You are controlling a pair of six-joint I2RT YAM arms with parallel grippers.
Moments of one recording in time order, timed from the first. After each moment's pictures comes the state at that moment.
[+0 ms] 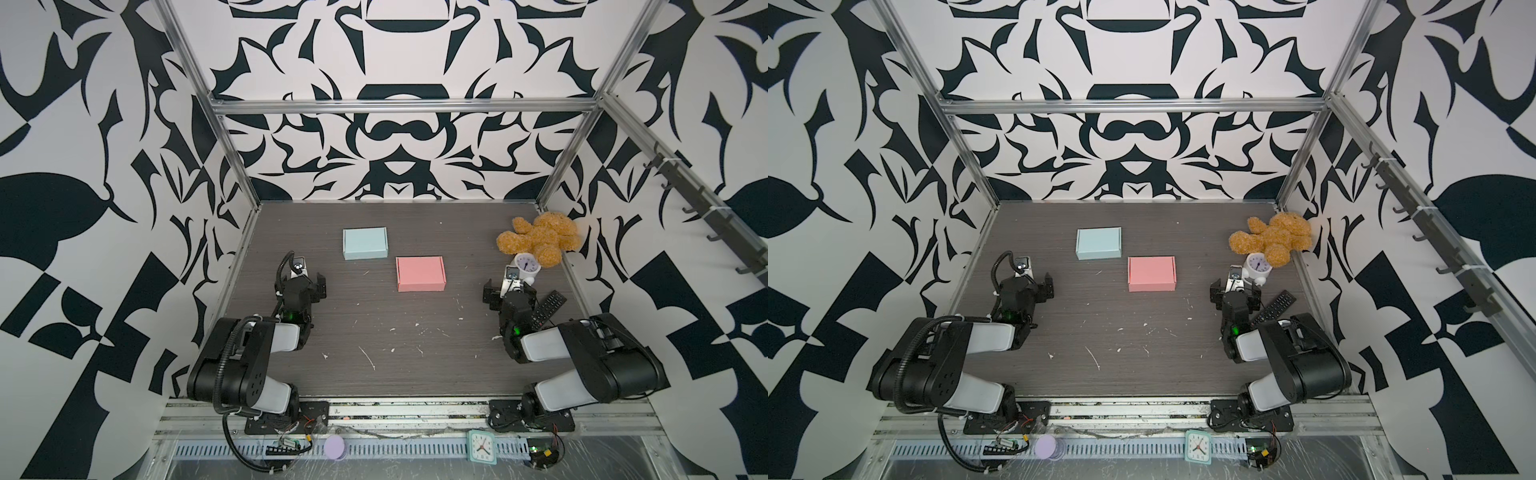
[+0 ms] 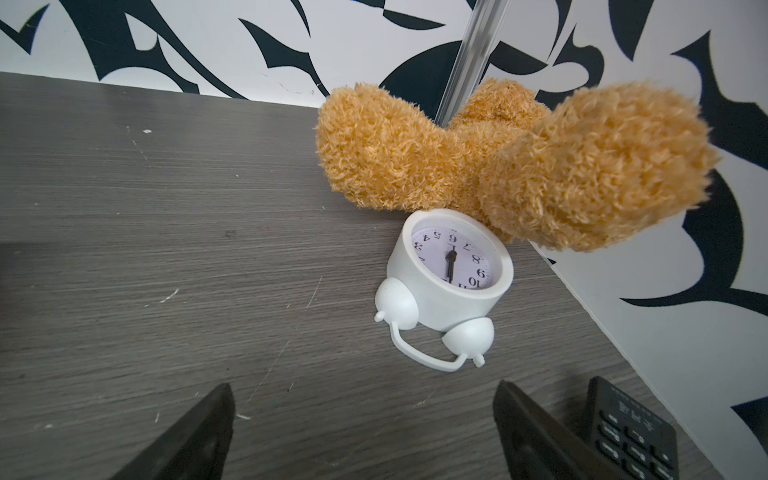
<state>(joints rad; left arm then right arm) -0.15 1.50 0.32 0.79 -0.30 0.00 0.20 1.50 0.19 0.98 0.45 -0.01</state>
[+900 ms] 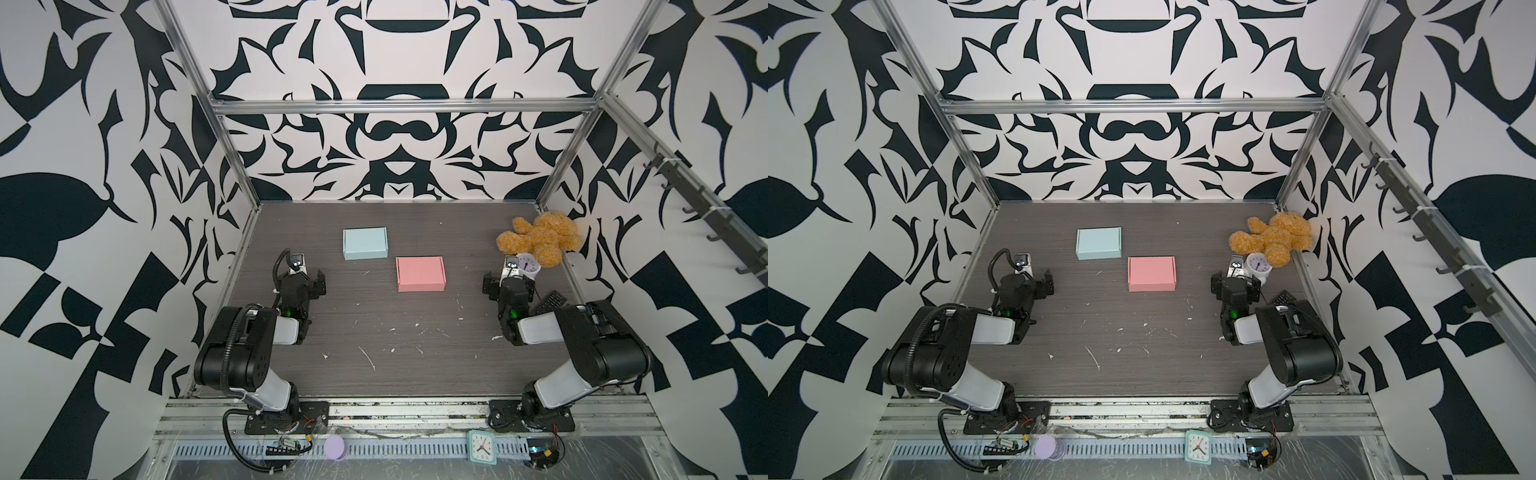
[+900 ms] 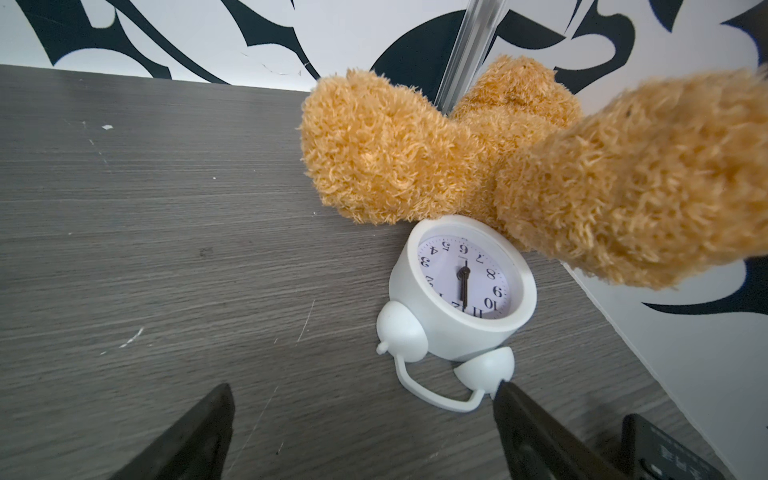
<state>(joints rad) -0.10 1.56 0.34 0.85 -0.21 -0.01 0.16 1.58 0.33 0.85 0.44 0.02</state>
